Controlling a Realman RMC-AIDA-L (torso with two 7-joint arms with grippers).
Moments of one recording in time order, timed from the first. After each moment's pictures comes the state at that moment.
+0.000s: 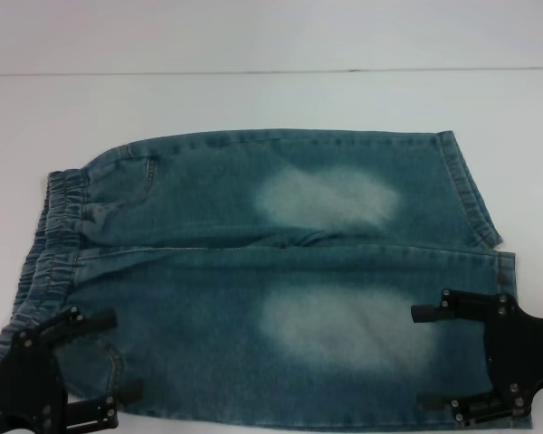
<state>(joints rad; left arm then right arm) -0.26 -2.09 0.22 0.55 2.28 1.92 -0.86 0.38 2.09 -0.61 -0.72 -2.20 -1.88 0.91</state>
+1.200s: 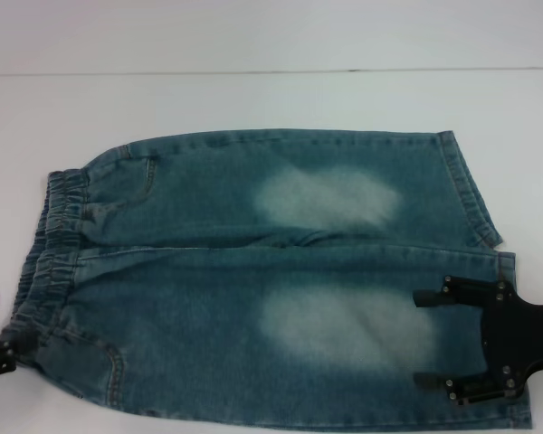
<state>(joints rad) -0.23 -2.12 0.16 0.97 2.29 1.85 -1.31 0.39 2.09 -0.61 -0.71 -2.20 -1.81 0.91</state>
